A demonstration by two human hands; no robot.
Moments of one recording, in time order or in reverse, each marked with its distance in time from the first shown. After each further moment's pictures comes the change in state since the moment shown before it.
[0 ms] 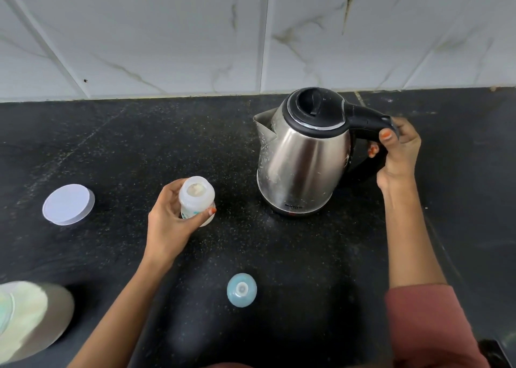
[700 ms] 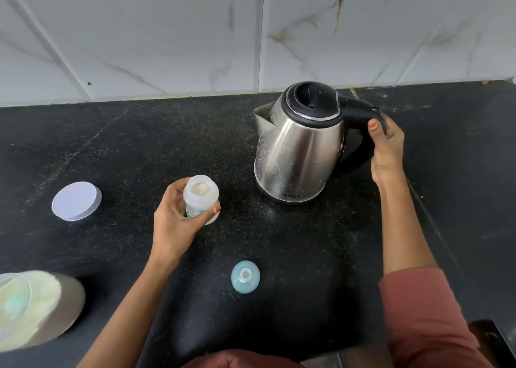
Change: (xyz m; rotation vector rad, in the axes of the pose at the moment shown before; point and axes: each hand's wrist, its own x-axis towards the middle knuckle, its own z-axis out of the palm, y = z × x) left_hand -0.017 0.010 0.000 -0.016 -0.011 0.066; right_hand -0.008 0.009 -0.003 -0.255 0.067 0.055
